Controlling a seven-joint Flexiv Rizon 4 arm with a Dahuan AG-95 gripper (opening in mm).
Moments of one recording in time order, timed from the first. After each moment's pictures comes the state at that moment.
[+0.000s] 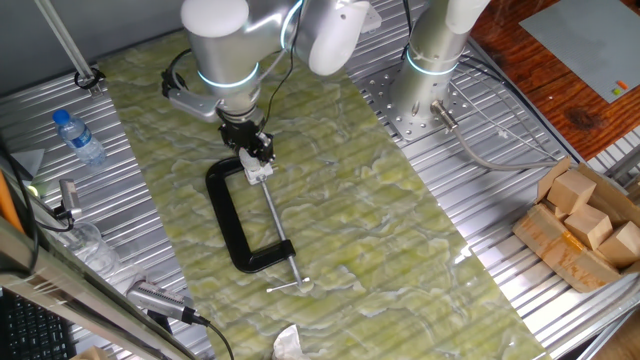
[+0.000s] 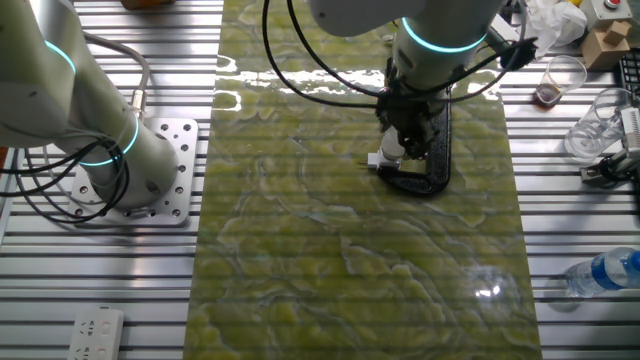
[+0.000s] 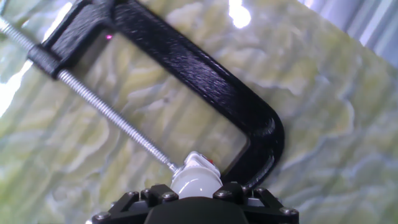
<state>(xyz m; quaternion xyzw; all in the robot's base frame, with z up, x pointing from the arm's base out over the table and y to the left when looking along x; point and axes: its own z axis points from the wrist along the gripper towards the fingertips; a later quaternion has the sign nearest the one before) 0.495 0.017 0.087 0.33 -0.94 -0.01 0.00</state>
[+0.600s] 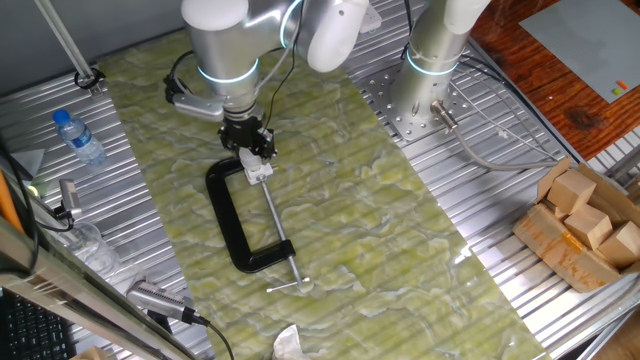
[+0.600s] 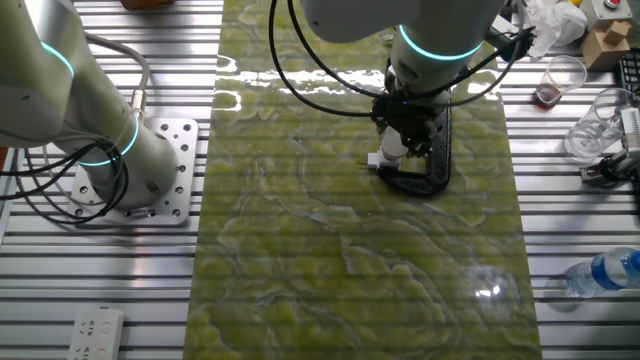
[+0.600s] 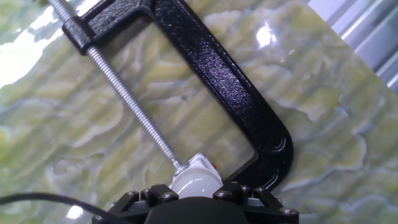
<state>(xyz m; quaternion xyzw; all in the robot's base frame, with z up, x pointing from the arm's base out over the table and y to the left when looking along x) 0.495 0.017 0.086 0.40 -0.92 -0.01 0.00</state>
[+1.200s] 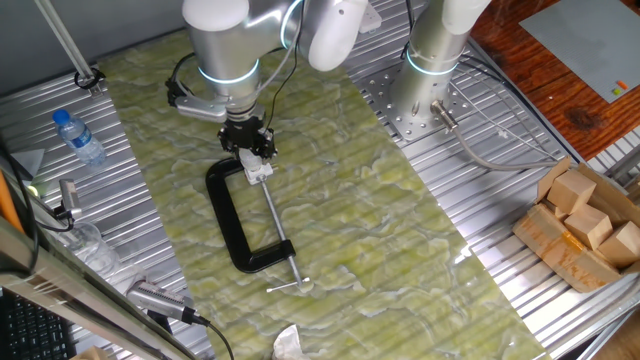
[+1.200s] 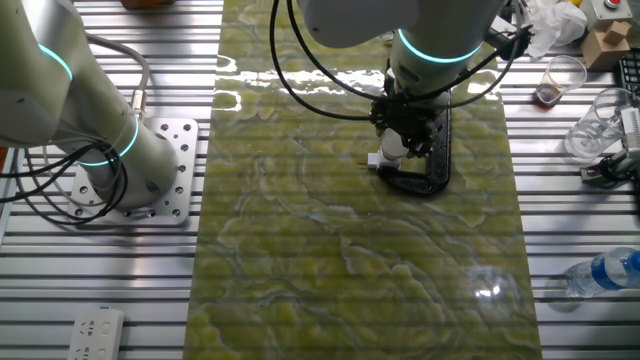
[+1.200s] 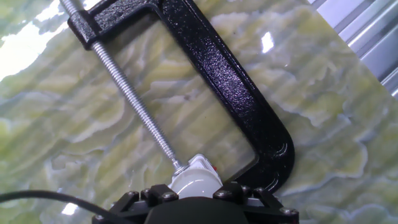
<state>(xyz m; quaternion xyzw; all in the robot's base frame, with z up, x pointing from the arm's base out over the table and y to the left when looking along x) 0.495 0.018 0.084 0.42 -0.91 -0.01 0.00</state>
